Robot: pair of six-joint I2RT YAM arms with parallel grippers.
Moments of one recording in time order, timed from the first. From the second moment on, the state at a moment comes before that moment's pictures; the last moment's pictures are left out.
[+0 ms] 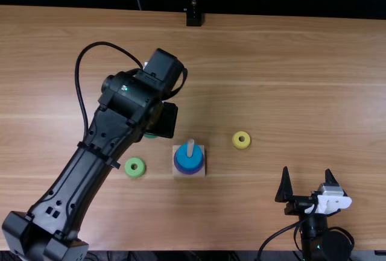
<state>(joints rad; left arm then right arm) -0.52 1.82 1.90 -1.39 -0.09 -0.38 -0.05 0.01 0.02 -0.08 -0.02 0.00</state>
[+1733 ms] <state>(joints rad) -0.73 1.91 1.99 -1.39 -0.08 -0.54 -0.05 0.01 0.02 -0.08 -0.02 0.00</state>
